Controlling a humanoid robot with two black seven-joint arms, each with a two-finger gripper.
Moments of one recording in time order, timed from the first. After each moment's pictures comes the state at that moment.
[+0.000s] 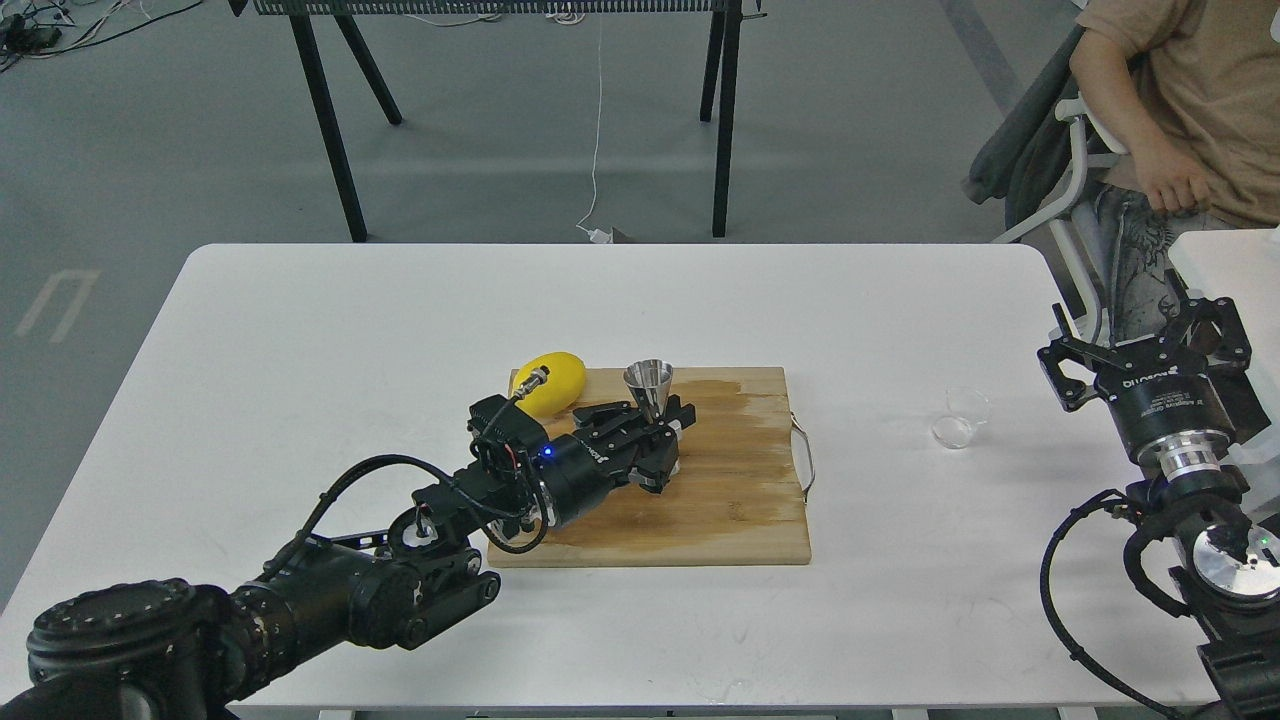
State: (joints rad) left arm -0.65 -0.04 -0.20 -0.58 1.70 0.49 -0.49; right arm 0.21 -0.38 1.28 0.91 0.16 0.49 0.16
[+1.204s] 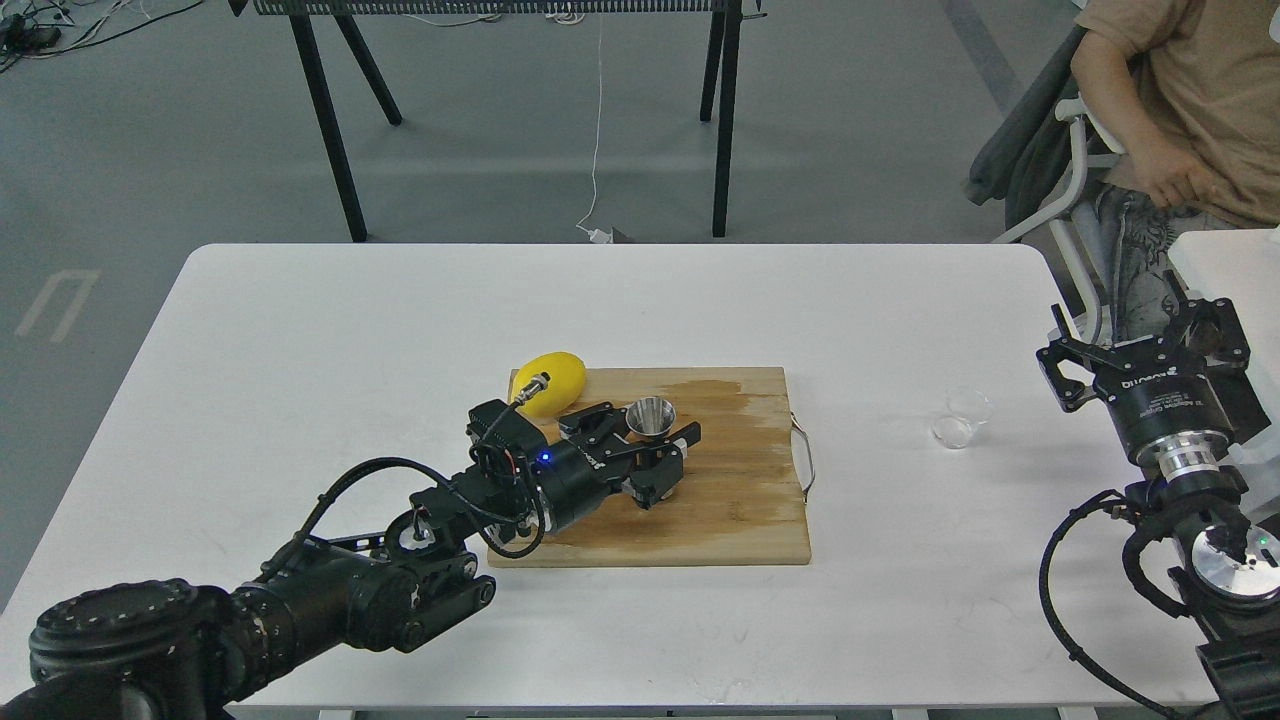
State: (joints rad) left arm -0.65 -0.04 -0.18 -0.56 1.70 0.49 -0.49; right arm 0.21 -0.38 1.28 0.91 0.16 0.49 0.16
